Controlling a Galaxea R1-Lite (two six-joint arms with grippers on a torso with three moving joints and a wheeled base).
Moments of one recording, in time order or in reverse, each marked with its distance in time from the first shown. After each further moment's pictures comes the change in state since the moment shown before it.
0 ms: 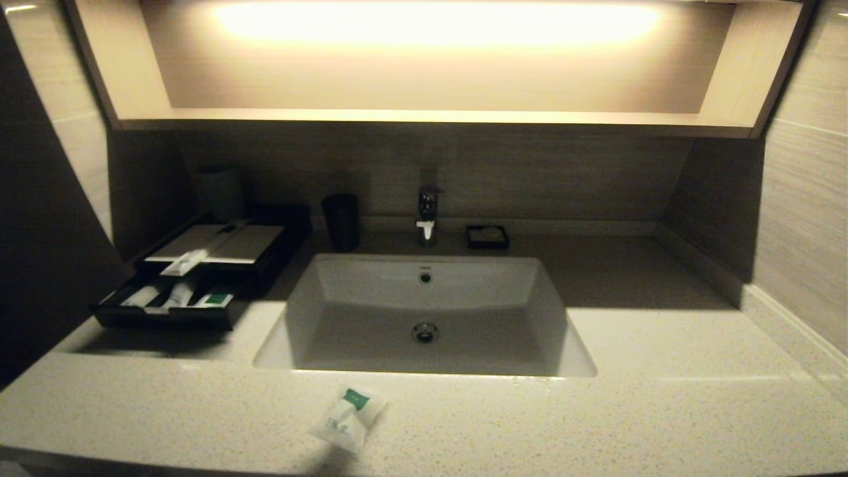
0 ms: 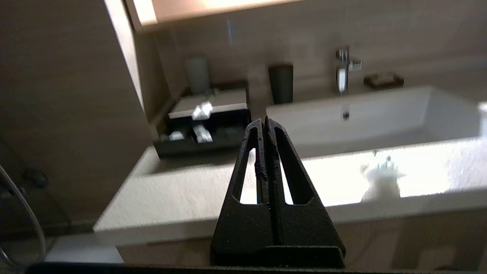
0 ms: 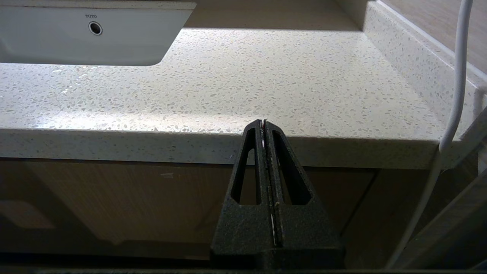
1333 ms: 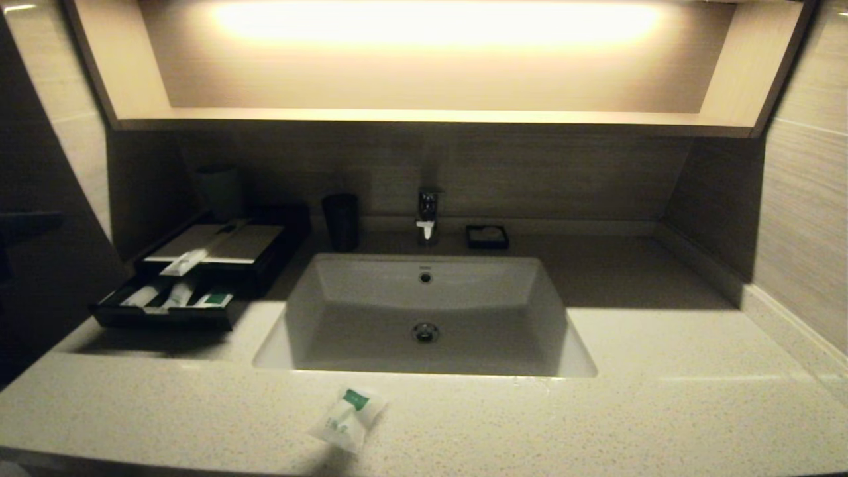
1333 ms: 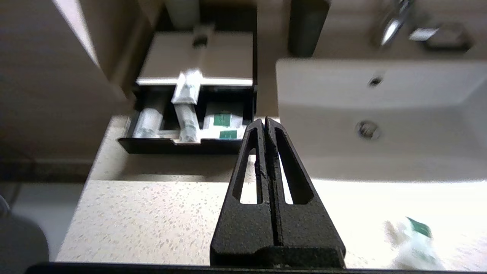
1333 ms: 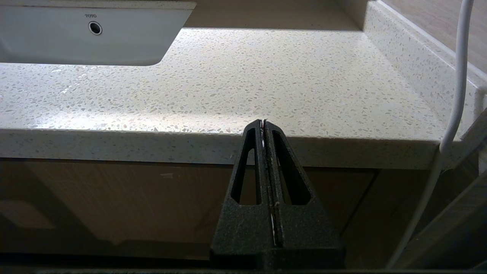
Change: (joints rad) left arm 0.009 1.051 -0.411 -0.137 0.043 -0.102; right arm 0.000 0.000 0.000 0.000 0.000 0.000
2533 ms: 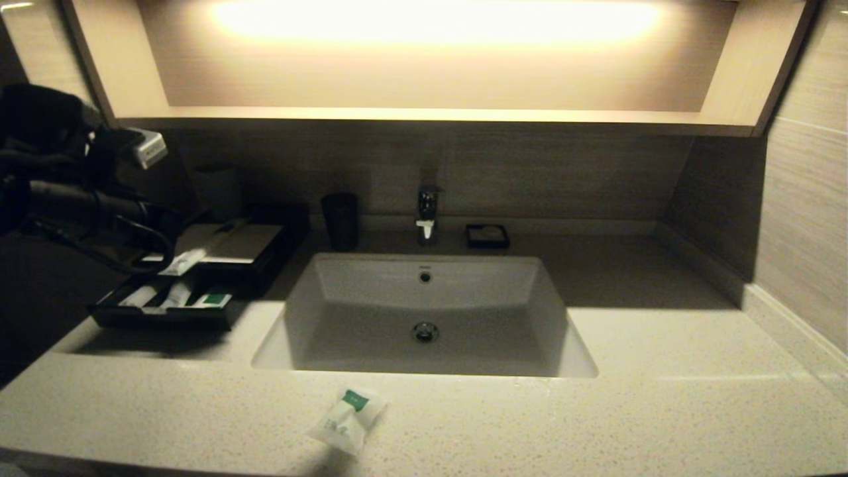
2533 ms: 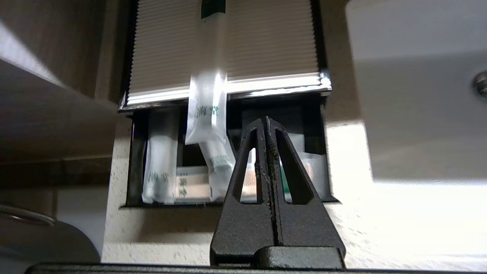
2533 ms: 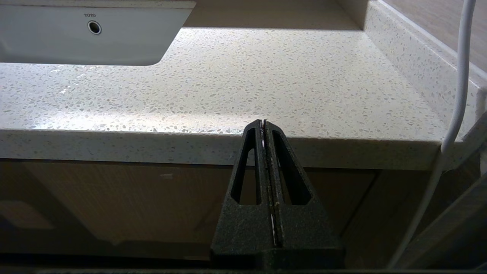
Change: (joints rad) left arm 0.083 0.617 -0.308 -0.005 -0.002 0.236; right arm 0.000 0.000 0.000 0.000 0.000 0.000
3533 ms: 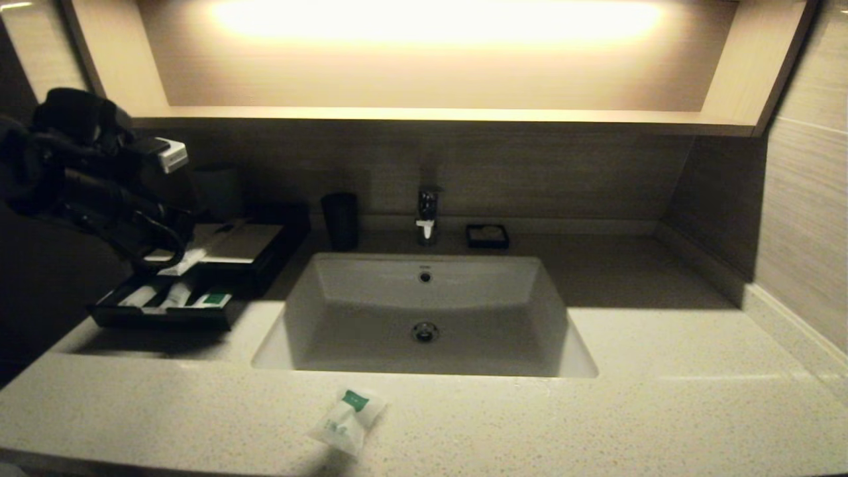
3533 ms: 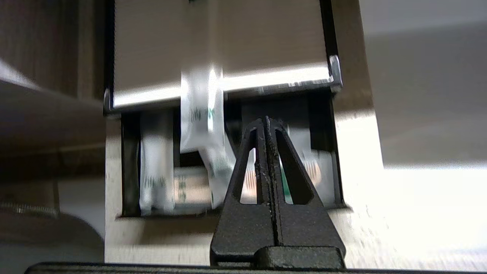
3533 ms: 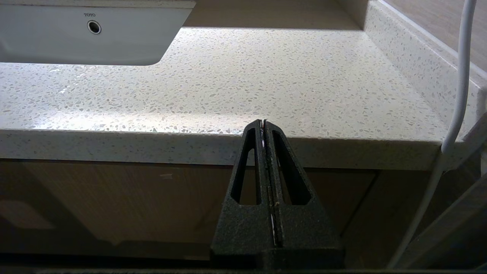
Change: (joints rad) left arm 0.001 0.120 -0.196 0.198 0.000 0.031; right arm 0.000 0.000 0.000 0.000 0.000 0.000
